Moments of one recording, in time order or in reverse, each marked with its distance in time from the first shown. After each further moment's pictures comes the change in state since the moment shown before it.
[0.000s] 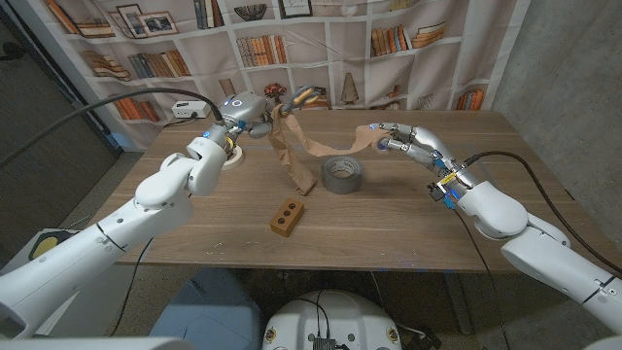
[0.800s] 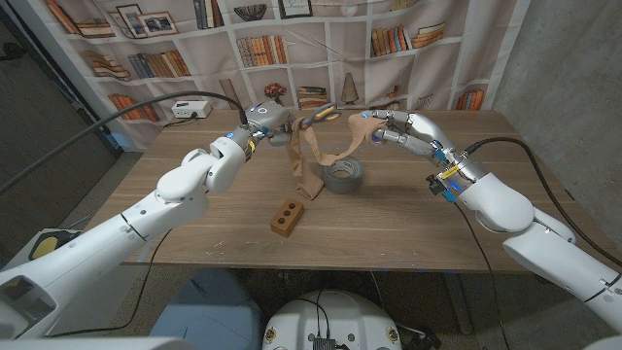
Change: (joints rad) left arm -0.127 -0.058 0.134 0.081 0.066 -0.100 -0.104; left_hand 0.000 0.000 0.000 0.000 -0.001 0.000 0.000 -0.005 -0.001 -0.001 0.001 -0.004 0.001 0.000 0.000 -0.003 0.004 0.000 0.000 0.000 -0.001; right arm -0.004 0.017 0.049 -0.073 -0.060 0.047 0.043; right_hand -0.001 0.001 0.000 0.000 0.000 0.000 0.000 0.003 -0.001 0.002 0.002 -0.003 0.000 0.000 0.000 0.000 0.000 0.000 0.000 0.000 0.000
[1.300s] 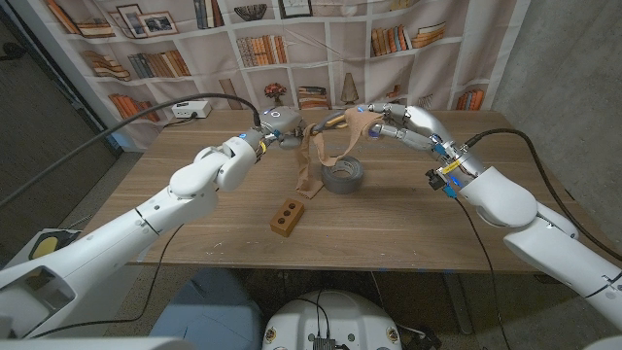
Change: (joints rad) left arm -0.058 -0.044 0.056 0.049 0.032 -0.053 -0.039; left_hand 0.000 0.000 0.000 0.000 0.000 0.000 0.000 0.000 0.001 0.000 0.000 -0.002 0.004 0.000 0.000 0.000 -0.001 0.000 0.000 0.004 0.000; right arm 0.001 0.003 0.018 -0.035 -0.014 0.002 0.028; right_hand 0.000 0.000 0.000 0.000 0.000 0.000 0.000 -0.002 0.001 0.000 0.000 -0.004 0.000 0.000 0.000 0.000 0.000 0.000 0.000 0.000 0.000
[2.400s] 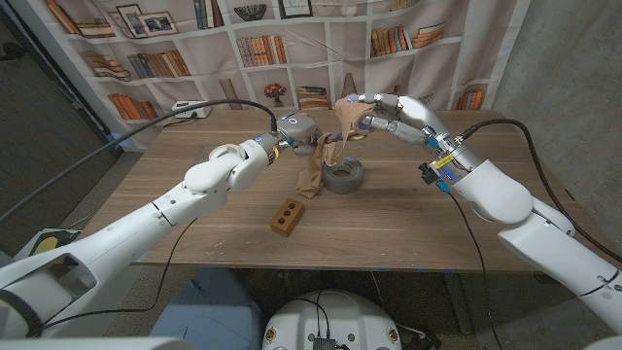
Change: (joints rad) left arm -0.070 -0.037 0.071 0.104 0.040 -0.145 0.033; left_hand 0.001 -0.001 0.000 0.000 0.000 -0.003 0.000 -0.002 0.005 0.000 0.000 0.001 0.000 0.000 0.000 -0.001 0.005 0.000 0.000 0.000 0.000; right arm 0.020 0.041 -0.007 -0.085 -0.077 -0.075 -0.024; right_hand 0.002 -0.002 0.000 0.000 -0.004 0.001 -0.001 0.003 0.000 0.003 -0.003 0.002 0.000 0.006 0.001 0.000 0.000 -0.005 0.005 -0.004 0.000
